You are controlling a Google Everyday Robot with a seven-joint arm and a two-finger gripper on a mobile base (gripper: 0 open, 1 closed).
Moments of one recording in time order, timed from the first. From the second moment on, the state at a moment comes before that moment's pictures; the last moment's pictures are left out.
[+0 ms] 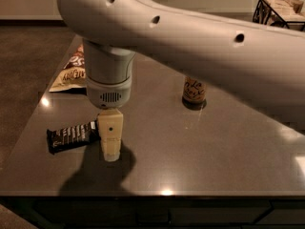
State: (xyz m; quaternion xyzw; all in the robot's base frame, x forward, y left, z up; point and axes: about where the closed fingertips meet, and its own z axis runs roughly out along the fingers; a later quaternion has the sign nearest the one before) arm 0.443 0.095 0.865 -0.78 0.62 0.04 0.08
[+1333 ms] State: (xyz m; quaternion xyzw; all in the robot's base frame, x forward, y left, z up) arm 0.444 0.139 0.840 -0.78 0.62 0.06 0.05
